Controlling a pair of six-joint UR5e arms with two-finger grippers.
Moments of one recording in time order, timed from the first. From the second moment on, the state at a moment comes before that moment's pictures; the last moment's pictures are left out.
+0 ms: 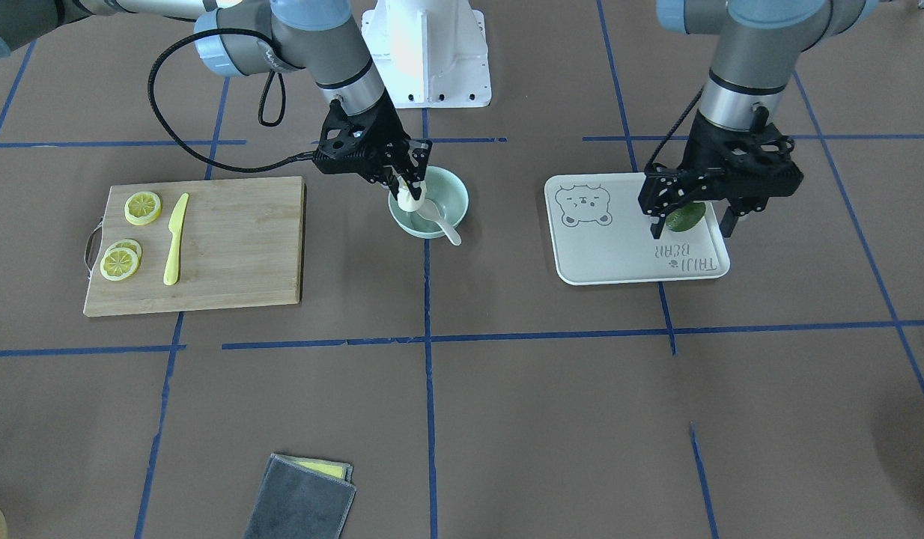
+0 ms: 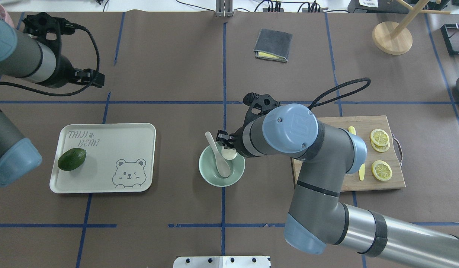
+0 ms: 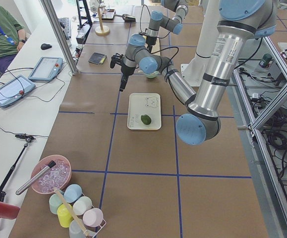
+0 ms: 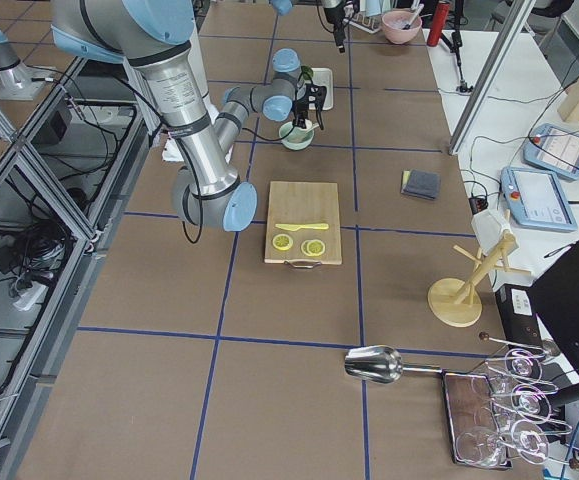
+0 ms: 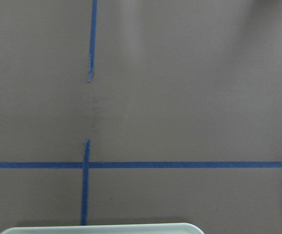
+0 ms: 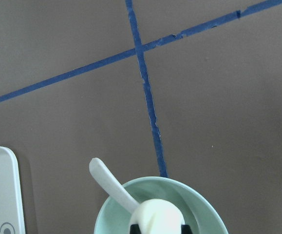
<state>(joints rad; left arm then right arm) -0.89 -1.88 -2.01 -1.58 -1.84 -0.86 0.43 -0.98 1.81 -1.32 1.74 1.57</state>
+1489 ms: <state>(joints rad) -1.55 -1.68 -1.71 -1.58 -2.19 0.11 0.74 -1.13 2.00 -1.54 2.02 1.24</state>
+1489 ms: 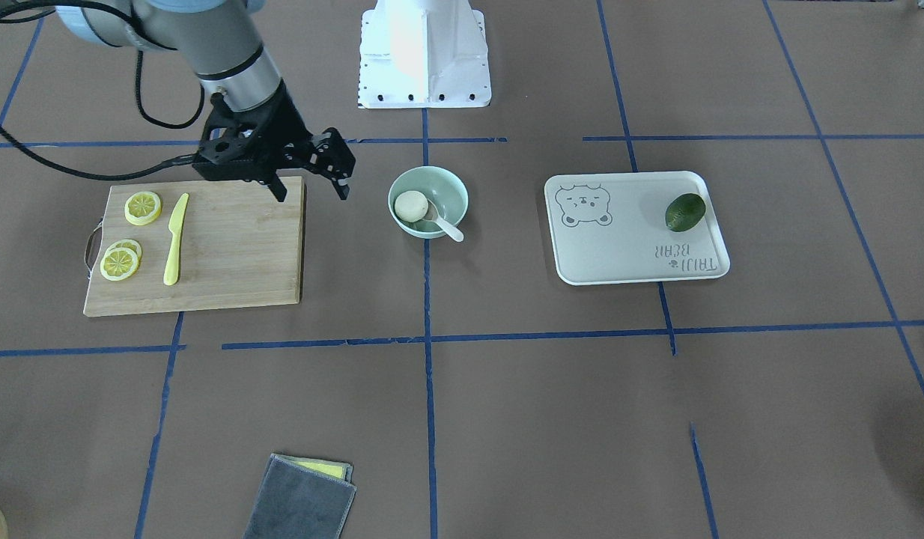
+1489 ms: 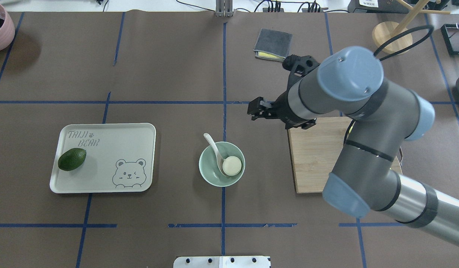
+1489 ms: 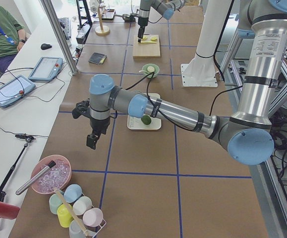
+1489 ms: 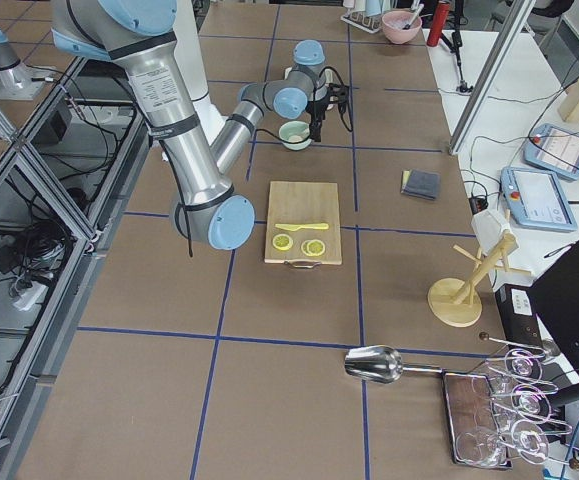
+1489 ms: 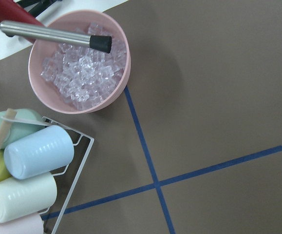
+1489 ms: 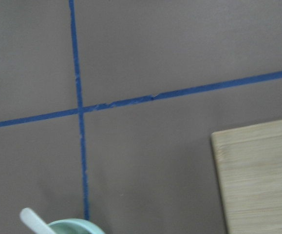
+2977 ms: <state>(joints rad) -1.58 -1.55 -1.68 -1.59 -2.31 0.01 1.50 -1.50 1.63 -1.58 2.40 -0.05</state>
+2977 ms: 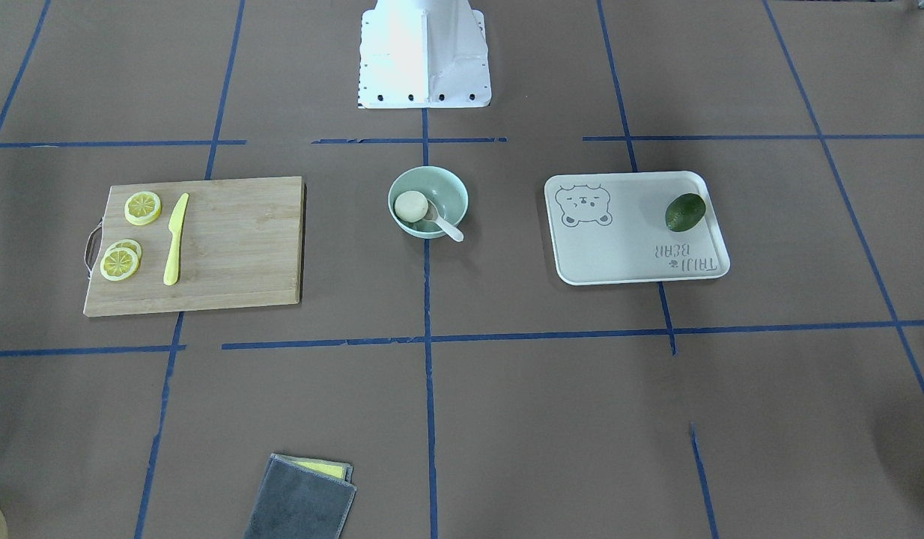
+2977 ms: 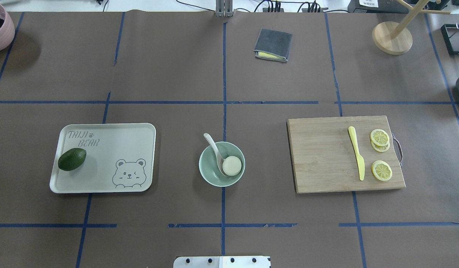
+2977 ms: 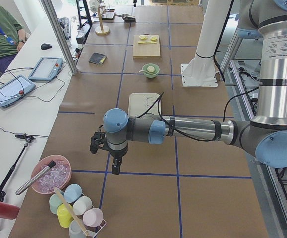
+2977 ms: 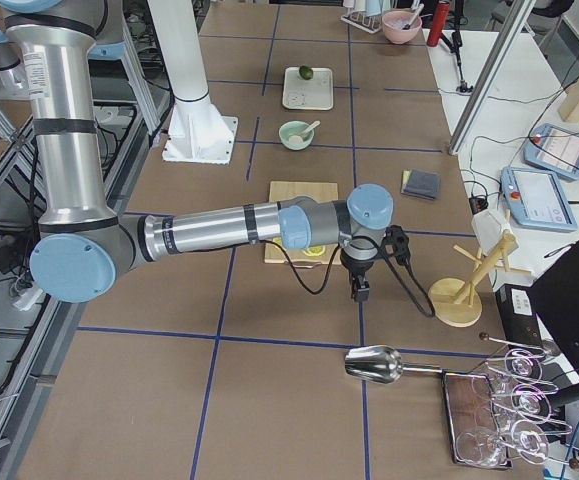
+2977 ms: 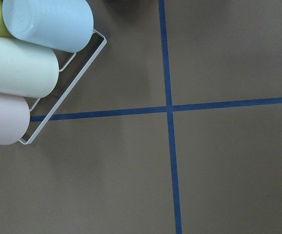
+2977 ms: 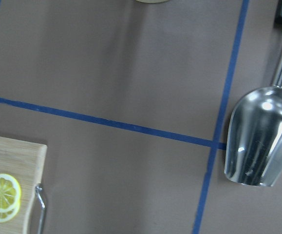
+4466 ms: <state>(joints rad) -1.58 -1.51 -1.67 -1.60 -2.35 0.00 1.57 -1.55 1.56 -1.56 2.39 0.01</state>
